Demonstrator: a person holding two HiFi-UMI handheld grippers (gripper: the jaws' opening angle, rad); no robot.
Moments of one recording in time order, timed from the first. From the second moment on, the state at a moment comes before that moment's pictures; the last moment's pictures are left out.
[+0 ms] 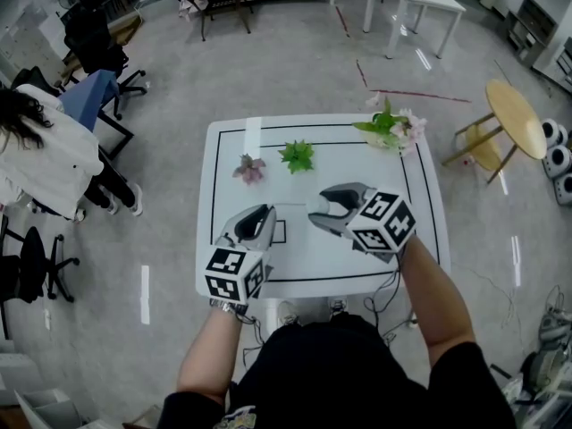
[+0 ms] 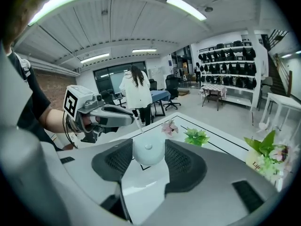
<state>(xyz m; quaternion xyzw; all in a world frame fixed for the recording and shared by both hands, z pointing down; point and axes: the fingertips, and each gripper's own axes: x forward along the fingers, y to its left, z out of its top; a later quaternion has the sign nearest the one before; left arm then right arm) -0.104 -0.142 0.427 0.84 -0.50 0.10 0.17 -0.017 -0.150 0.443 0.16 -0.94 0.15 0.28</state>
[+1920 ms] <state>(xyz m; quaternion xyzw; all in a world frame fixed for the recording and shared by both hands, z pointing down) -0.164 -0.155 0.452 0.78 -0.58 0.10 0.22 0.037 -0.181 0.477 0.27 -0.90 0.19 0.30</state>
